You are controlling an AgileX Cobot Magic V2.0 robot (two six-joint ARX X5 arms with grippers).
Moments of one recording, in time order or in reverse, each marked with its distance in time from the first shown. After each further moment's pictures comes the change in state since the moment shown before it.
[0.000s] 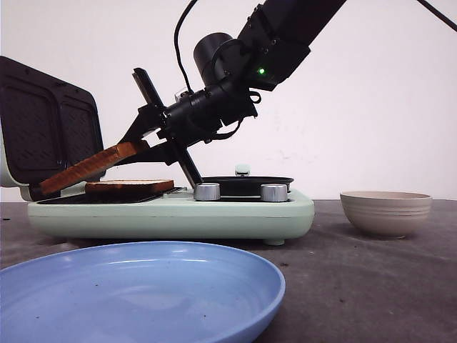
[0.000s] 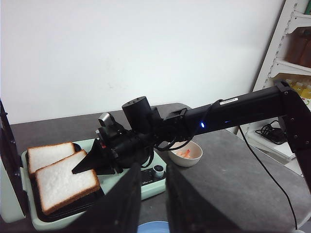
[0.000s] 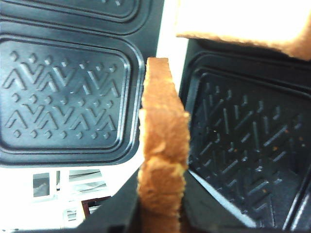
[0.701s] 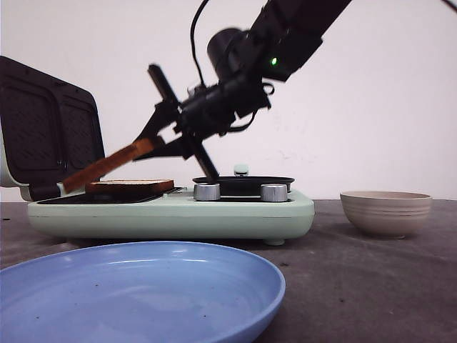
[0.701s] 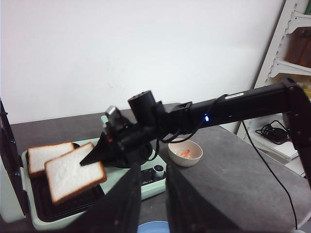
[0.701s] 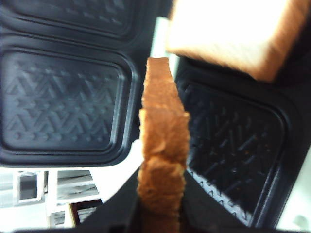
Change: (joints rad) left arm 0.000 0.000 0.000 0.000 0.000 0.000; right arm -0.034 -0.024 0.000 -0.049 -0.005 -0.062
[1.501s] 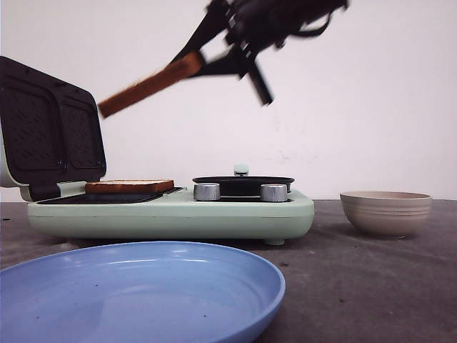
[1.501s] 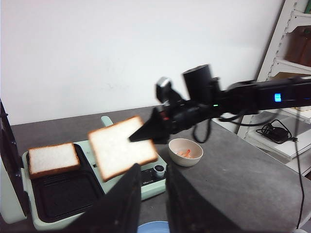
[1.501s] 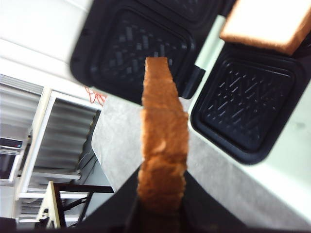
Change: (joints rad) left arm 0.000 0.000 0.000 0.000 0.000 0.006; right arm -0.027 -0.439 -0.321 -0.082 0.022 -0.206
